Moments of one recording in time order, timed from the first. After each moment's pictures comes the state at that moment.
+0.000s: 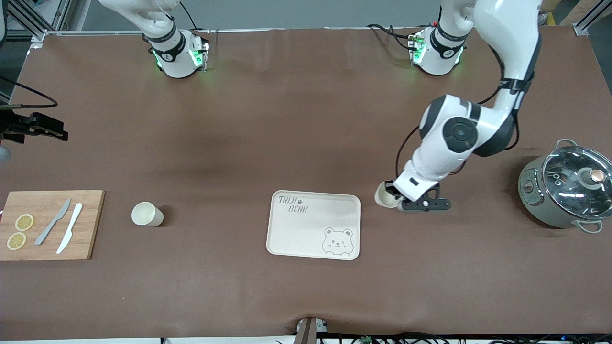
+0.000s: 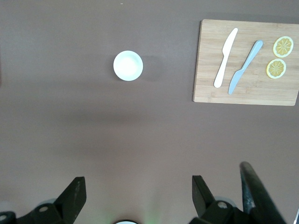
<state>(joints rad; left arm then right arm) -0.29 0.43 -0.15 -1.77 0.00 2.30 -0.48 -0.06 0.14 -0.01 -1.40 -0.04 1.42 -0.13</state>
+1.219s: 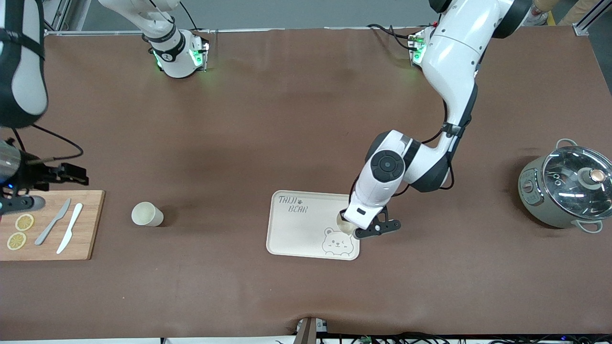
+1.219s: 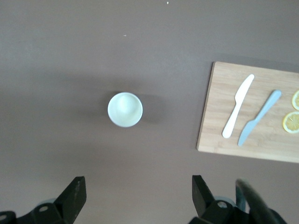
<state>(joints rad) -0.47 0.79 -0.07 -1.36 0.10 2.30 -0.82 -0.05 0.36 -0.01 -1.41 -0.03 1.70 -0.21</state>
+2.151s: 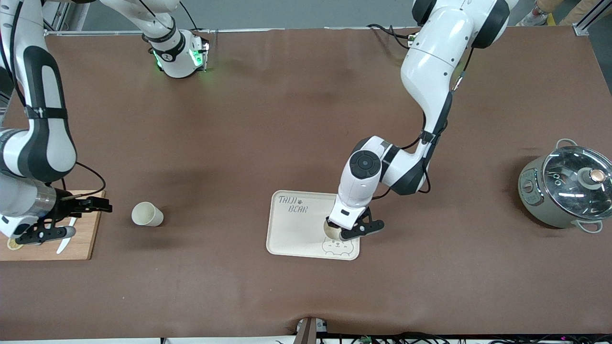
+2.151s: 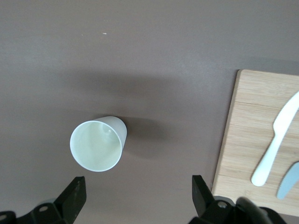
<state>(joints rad) -0.56 0.88 0.00 -1.32 0.10 2.43 -0.92 -0.13 0.52 -0.02 -1.55 0.07 1.99 -0.32</state>
